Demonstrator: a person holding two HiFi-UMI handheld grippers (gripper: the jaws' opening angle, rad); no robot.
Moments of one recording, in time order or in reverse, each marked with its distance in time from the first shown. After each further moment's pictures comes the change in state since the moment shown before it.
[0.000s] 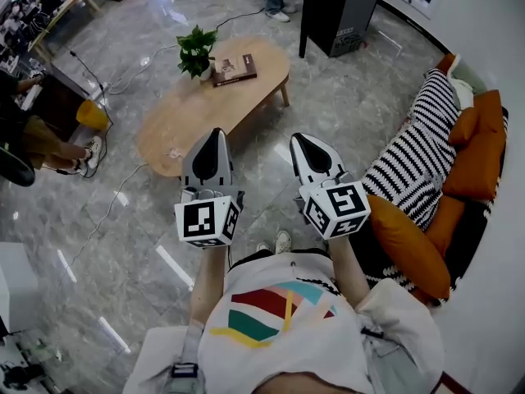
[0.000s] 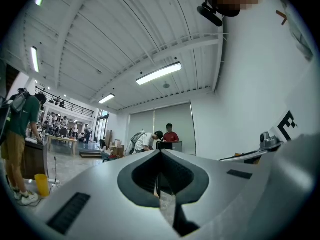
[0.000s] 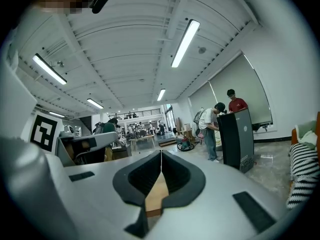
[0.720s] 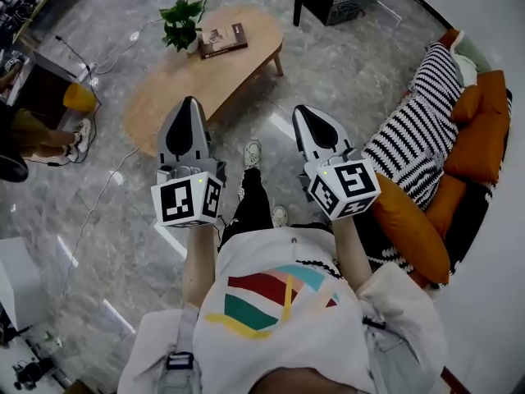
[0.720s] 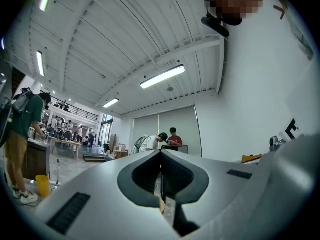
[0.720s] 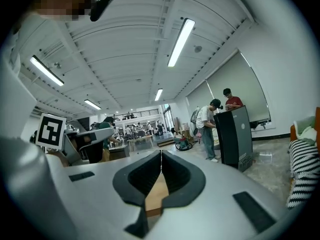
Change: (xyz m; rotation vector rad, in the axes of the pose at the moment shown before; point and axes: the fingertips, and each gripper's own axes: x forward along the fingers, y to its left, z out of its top) left arm 0.027 0.026 -0.006 -0.004 -0.055 0.055; right arm 0.012 -0.036 -0.013 0.028 -0.002 -0.011
